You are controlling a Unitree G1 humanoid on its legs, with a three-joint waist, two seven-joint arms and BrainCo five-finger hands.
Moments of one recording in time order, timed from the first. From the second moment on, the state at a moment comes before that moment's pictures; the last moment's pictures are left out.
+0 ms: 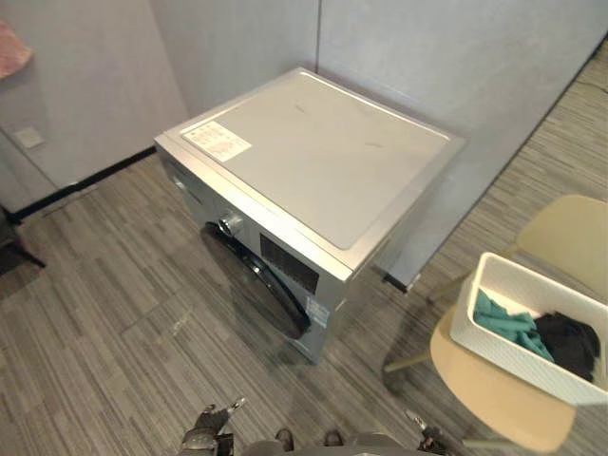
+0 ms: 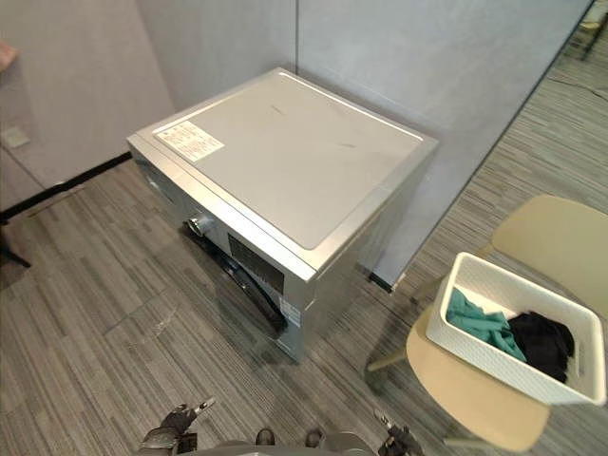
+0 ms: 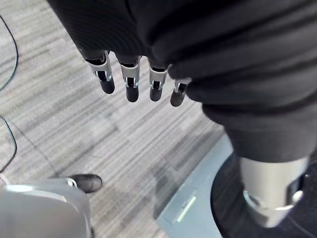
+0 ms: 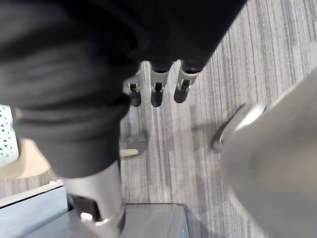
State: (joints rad) left arm 0.02 0.03 0.21 1.04 0.12 0.05 0.11; right arm 0.10 0.01 -0.54 1.03 0.37 0.05 -0.07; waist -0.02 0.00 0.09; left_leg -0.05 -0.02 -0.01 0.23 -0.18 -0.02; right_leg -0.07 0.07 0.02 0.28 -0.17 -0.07
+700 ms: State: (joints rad) left arm 0.08 0.11 0.19 1.05 0.10 0.05 0.14; right arm 0.04 0.05 -0.19 0.68 0.41 0.00 -0.09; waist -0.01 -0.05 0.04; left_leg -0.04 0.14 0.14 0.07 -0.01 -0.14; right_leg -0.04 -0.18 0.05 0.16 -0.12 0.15
